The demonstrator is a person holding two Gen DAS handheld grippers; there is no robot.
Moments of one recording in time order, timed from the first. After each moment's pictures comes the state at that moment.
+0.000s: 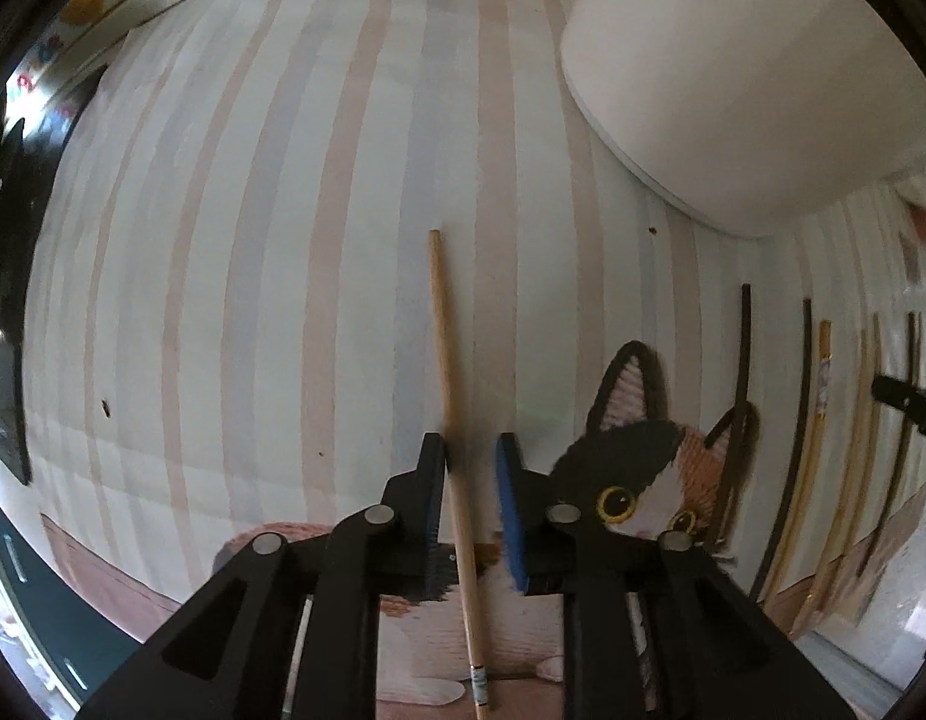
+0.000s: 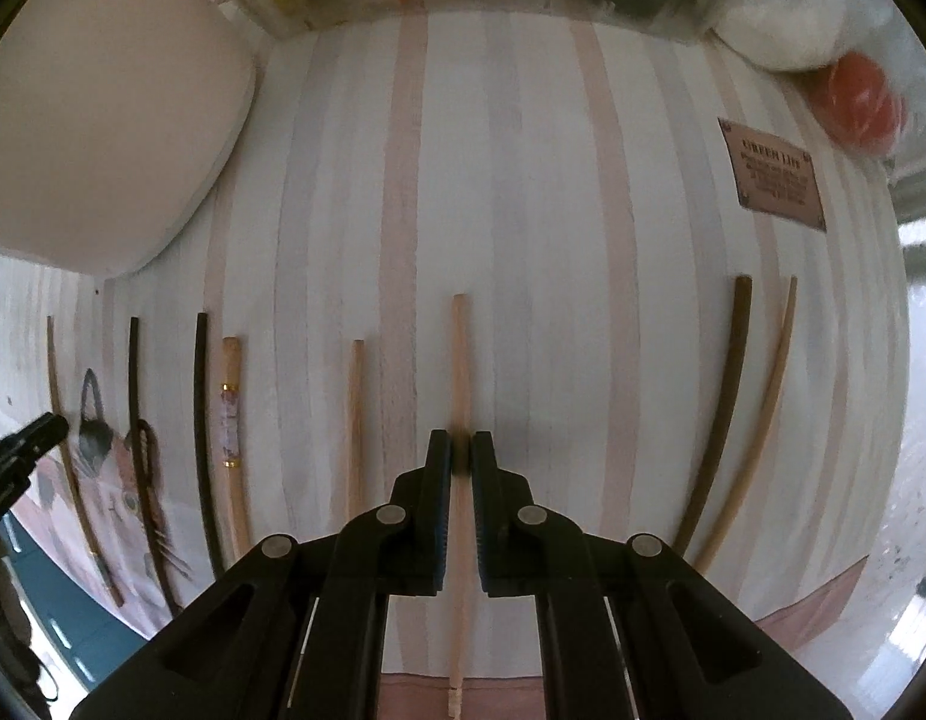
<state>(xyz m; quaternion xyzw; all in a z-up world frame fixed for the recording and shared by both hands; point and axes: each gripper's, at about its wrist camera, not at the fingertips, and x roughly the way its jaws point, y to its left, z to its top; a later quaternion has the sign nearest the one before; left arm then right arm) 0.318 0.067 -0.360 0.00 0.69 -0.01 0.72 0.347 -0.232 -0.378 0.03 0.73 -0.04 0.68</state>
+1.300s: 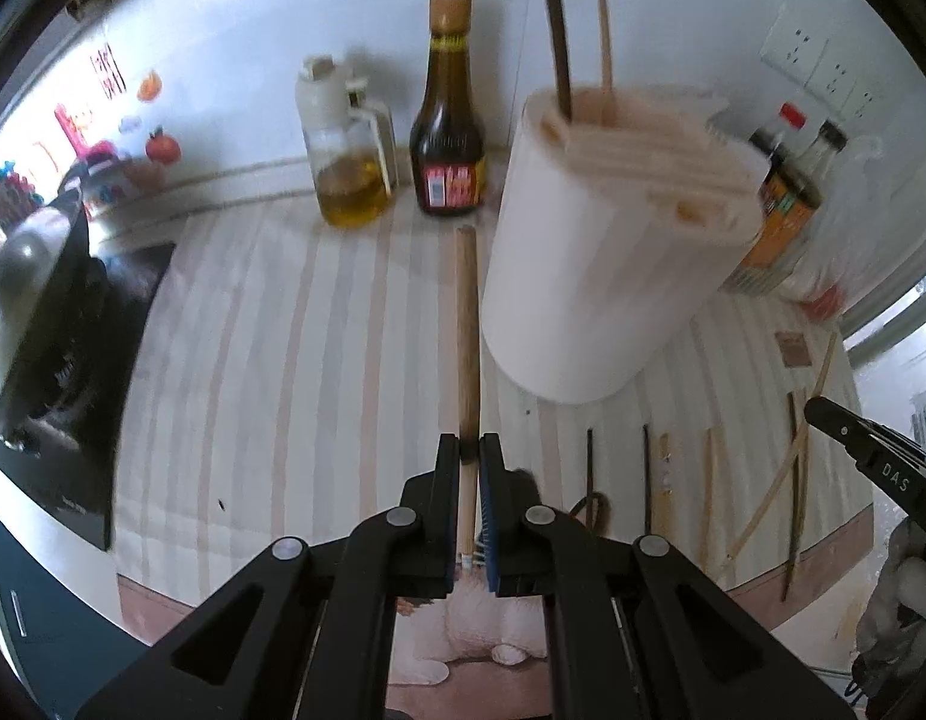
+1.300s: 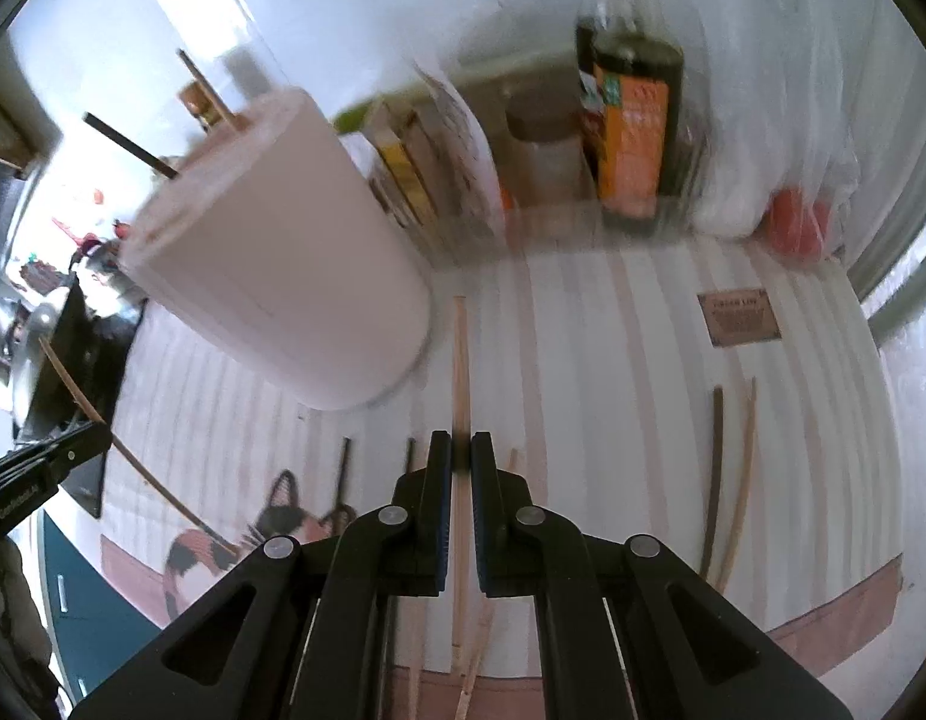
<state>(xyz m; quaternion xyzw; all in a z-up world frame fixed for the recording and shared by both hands) 0.285 0.039 -0.188 0.01 0.53 -0.04 0.84 0.299 -0.204 -0.223 0.12 0.54 0.01 0.83</state>
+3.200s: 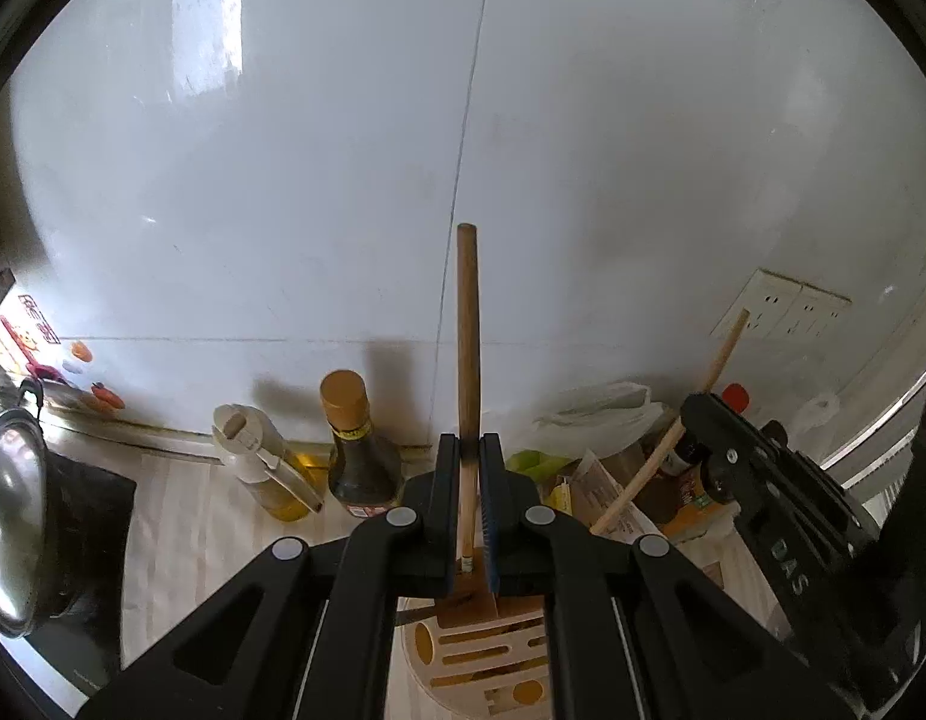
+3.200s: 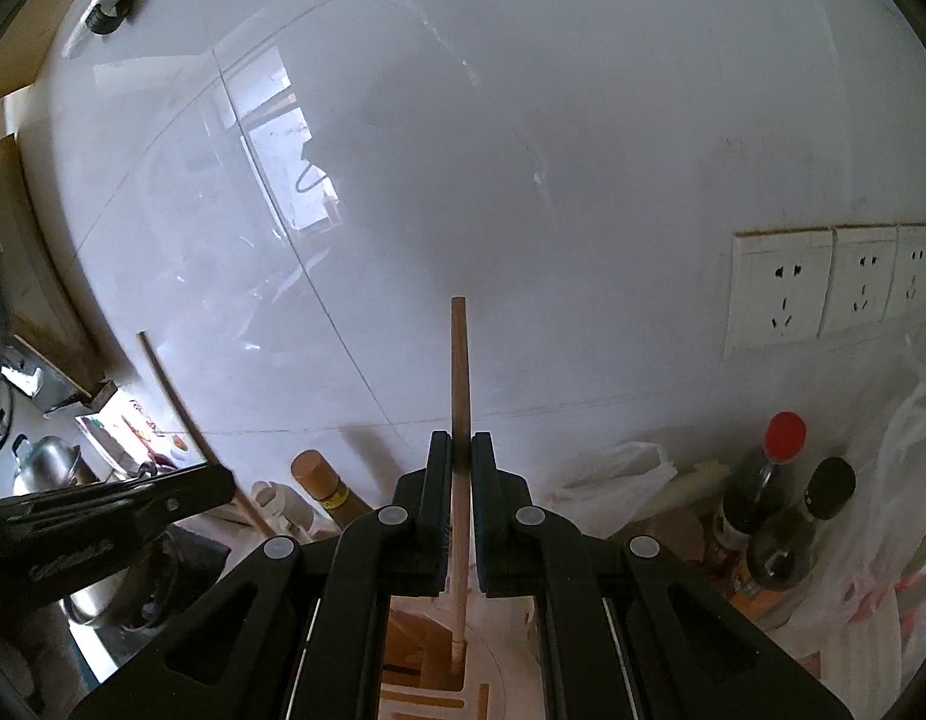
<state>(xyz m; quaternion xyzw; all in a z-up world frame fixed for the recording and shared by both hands) 0.456 -0.011 -0.052 -0.03 0.42 -0.09 0.90 0.485 -0.162 -0.078 0.12 0.32 0.06 0.94</state>
